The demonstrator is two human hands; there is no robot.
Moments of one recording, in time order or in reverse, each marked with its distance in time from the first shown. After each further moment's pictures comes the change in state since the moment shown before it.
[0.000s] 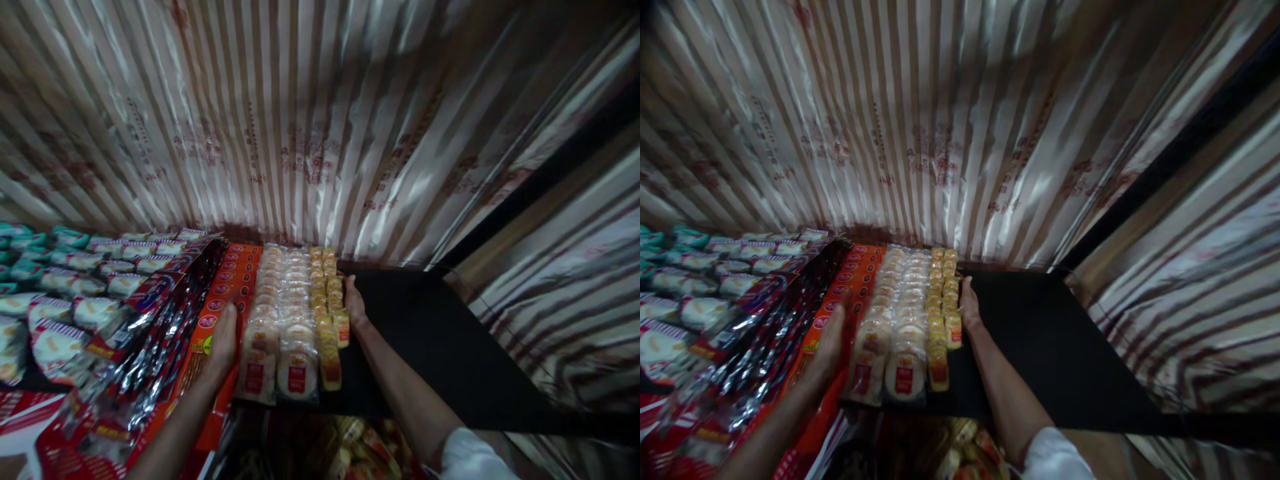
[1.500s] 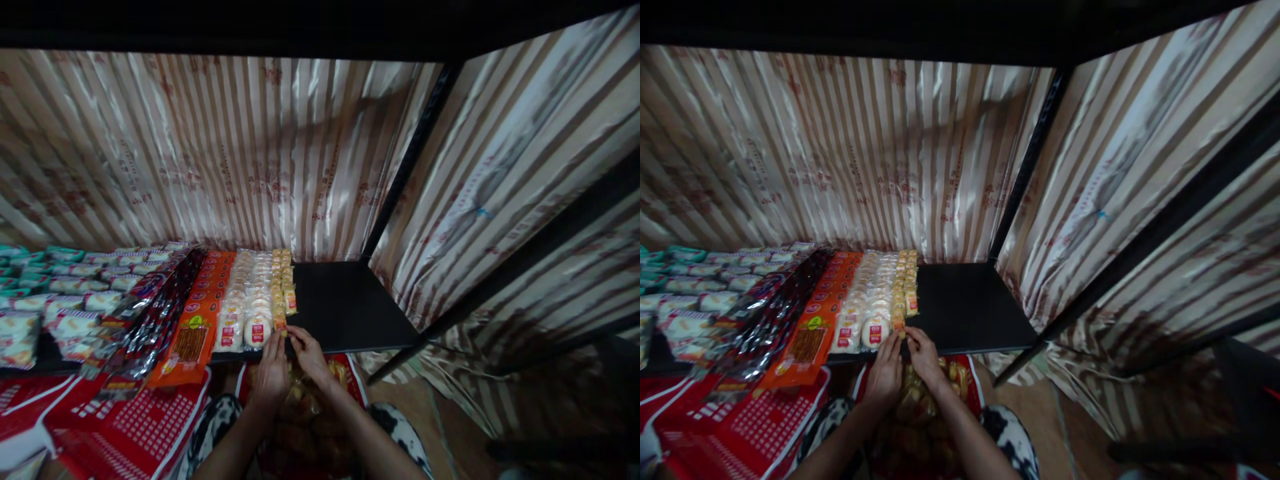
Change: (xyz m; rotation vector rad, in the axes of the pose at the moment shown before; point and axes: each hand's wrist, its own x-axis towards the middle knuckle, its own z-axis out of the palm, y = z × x) left_hand -0.170 -0.018 0.113 0.835 -0.166 0.730; right_hand -0.206 0.007 -0.043 -0.535 -0.189 -0.294
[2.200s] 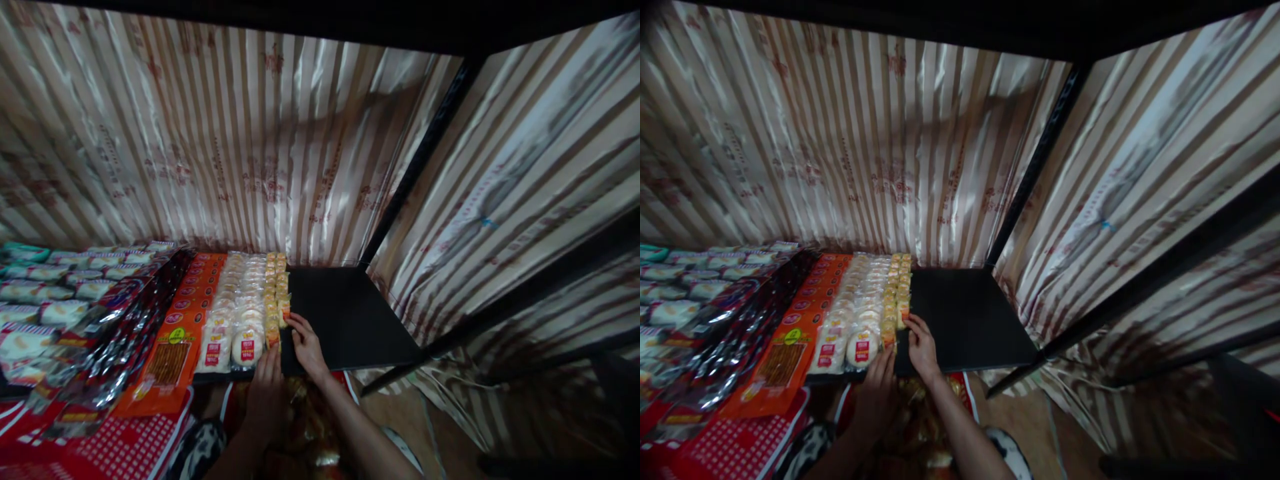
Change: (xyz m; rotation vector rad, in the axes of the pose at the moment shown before) left_hand 0.001 0.003 0.018 0.172 0.206 0.145; right_hand 0.051 0.023 -0.014 -0.169 0.086 -0.120
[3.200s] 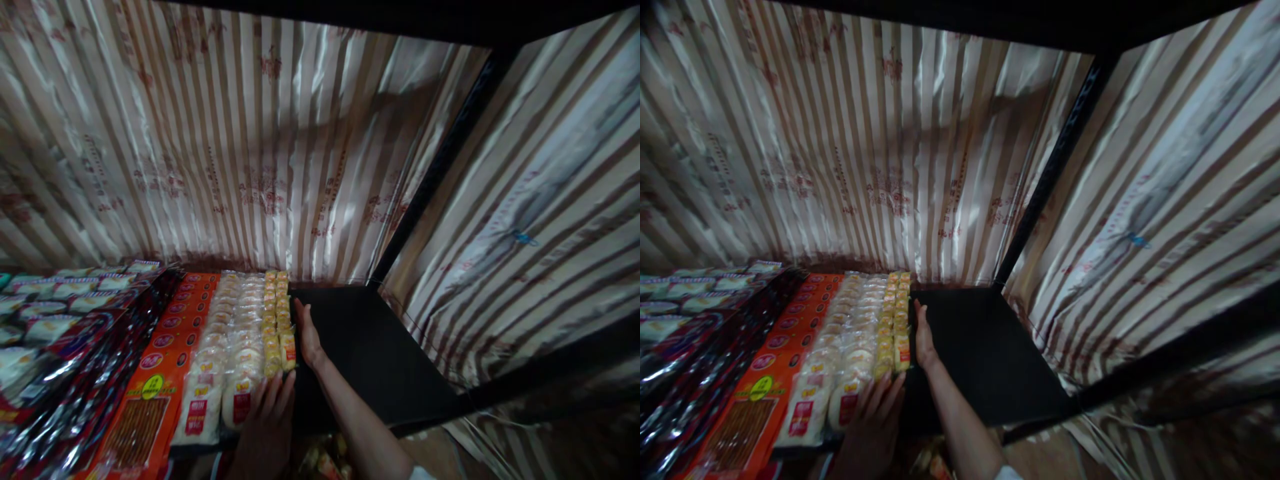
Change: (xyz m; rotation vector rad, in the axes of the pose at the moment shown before) left_hand 0.043 -0.028 0.012 0.029 0.045 0.257; right_hand 0.109 -0.005 0.019 0.724 0.051 0.477
